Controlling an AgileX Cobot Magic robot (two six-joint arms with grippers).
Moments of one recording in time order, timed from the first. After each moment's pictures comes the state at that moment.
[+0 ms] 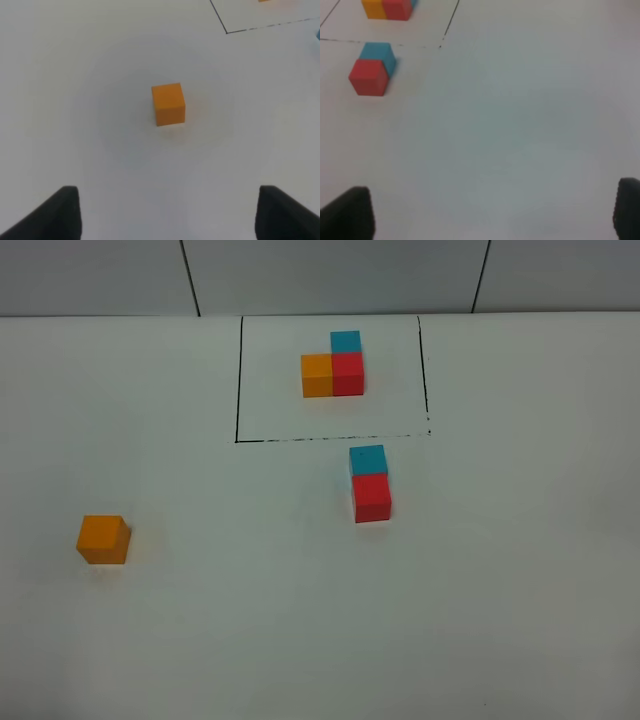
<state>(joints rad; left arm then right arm) -0.08 -0.01 -0.51 -0.08 1.06 0.10 0.15 0.01 -0.50 0.01 1.07 -0.03</state>
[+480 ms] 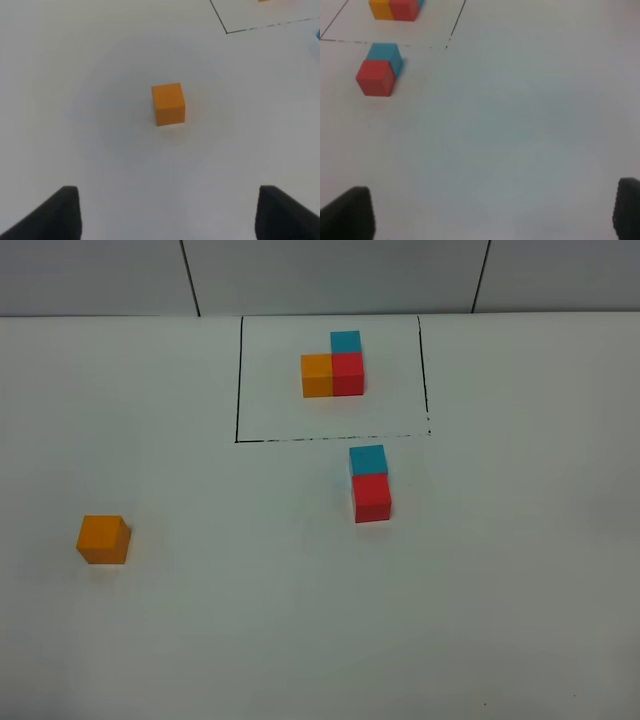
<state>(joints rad) -0.08 -0.01 -0.51 -0.08 1.06 0.10 0.15 0.01 -0.50 0.02 1.07 -0.03</state>
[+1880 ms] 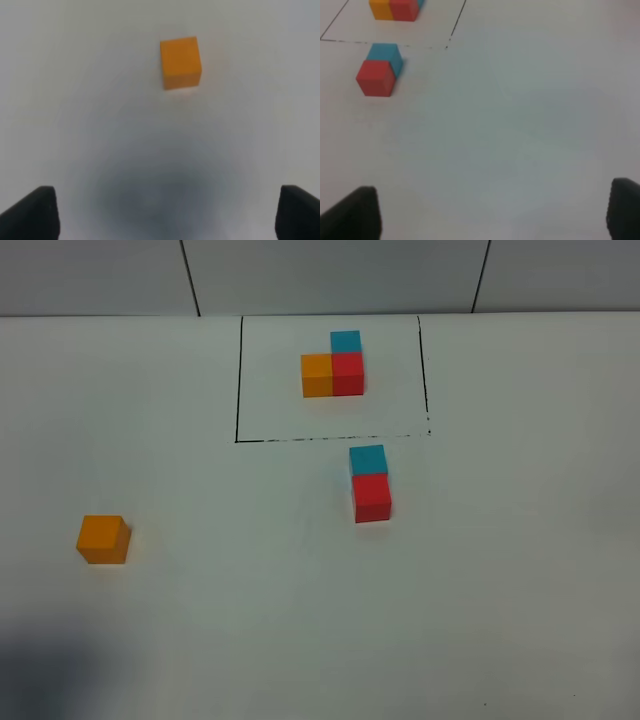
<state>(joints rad) -0.08 0.67 -0.62 -0.05 0.88 0.08 0.15 0.01 -0.50 0.02 1.07 -0.03</state>
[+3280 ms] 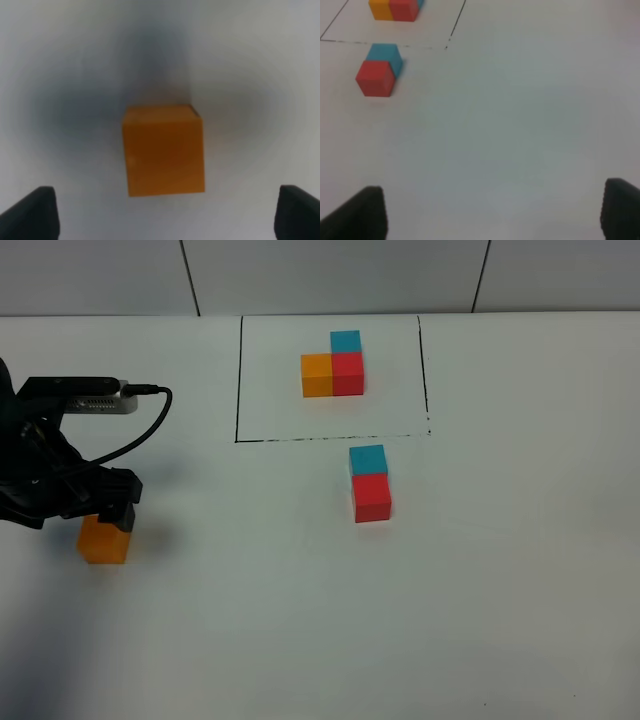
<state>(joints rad) -0.16 1.67 -0.96 -0.03 0.69 -0.10 0.15 0.01 -0.50 0.02 1.07 -0.03</state>
